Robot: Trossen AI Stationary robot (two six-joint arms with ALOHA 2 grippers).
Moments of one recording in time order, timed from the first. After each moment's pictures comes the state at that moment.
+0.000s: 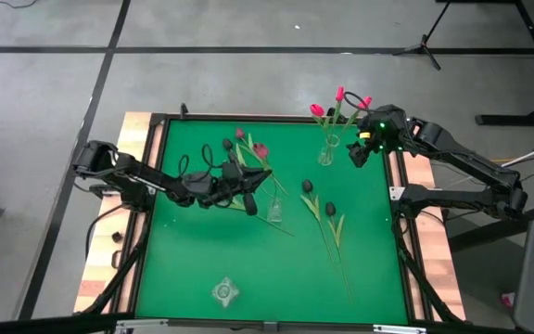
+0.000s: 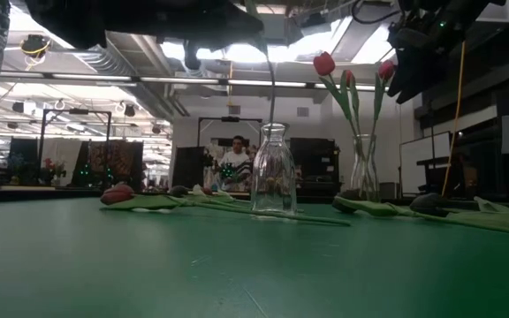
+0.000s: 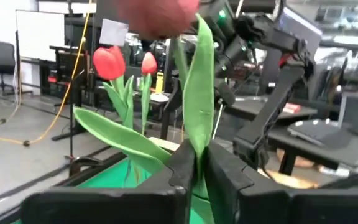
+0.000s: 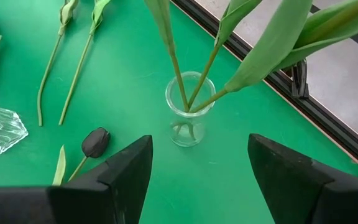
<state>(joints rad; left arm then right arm) -0.12 1.53 0.67 1.02 -0.56 -0.06 -0.58 0.95 0.99 -0.89 0.06 0.11</state>
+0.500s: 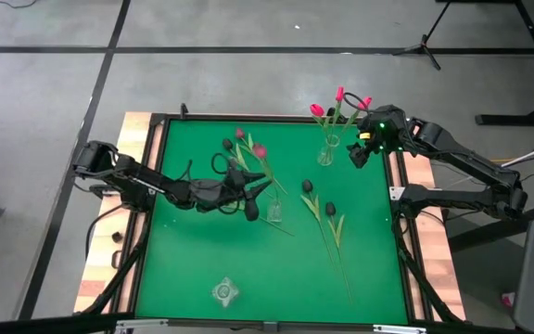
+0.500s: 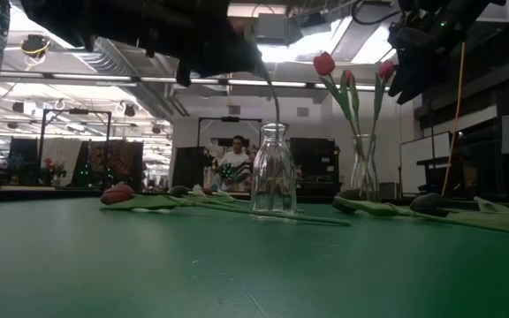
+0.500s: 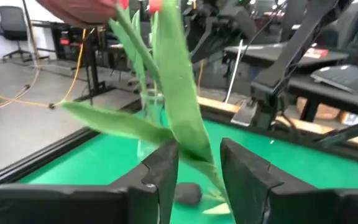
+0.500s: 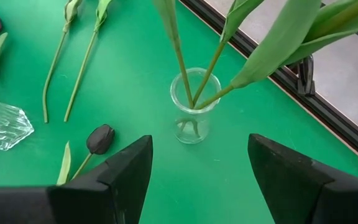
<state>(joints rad) -0.15 1.53 0.67 0.78 -0.63 -0.13 -0.58 0.95 0.99 -0.89 0.04 0.11</state>
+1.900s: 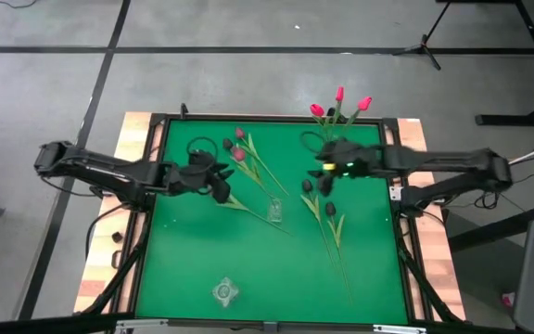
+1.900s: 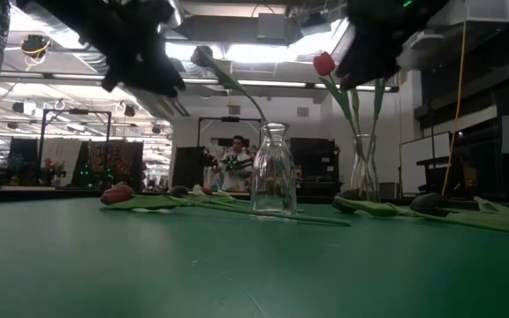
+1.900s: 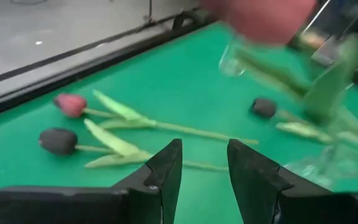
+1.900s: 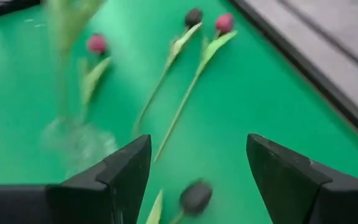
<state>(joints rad) -0.07 1.05 0.67 -0.23 -0.63 -0.62 -0.10 1.21 1.00 -0.51 0.26 0.28</state>
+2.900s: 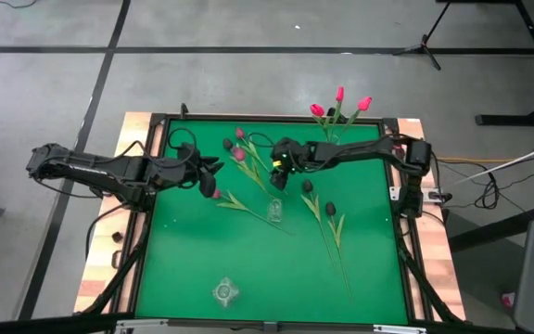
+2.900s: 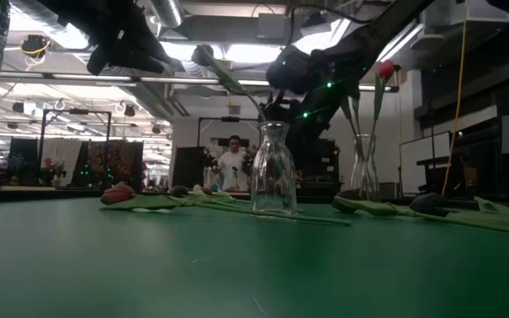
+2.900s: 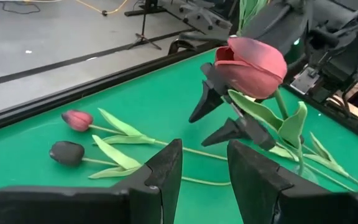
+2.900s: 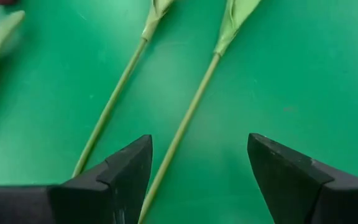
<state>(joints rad) -0.08 0.86 0.67 -0.31 -0.64 -0.63 -0.26 1.91 1.19 -0.18 0.04 0.17</state>
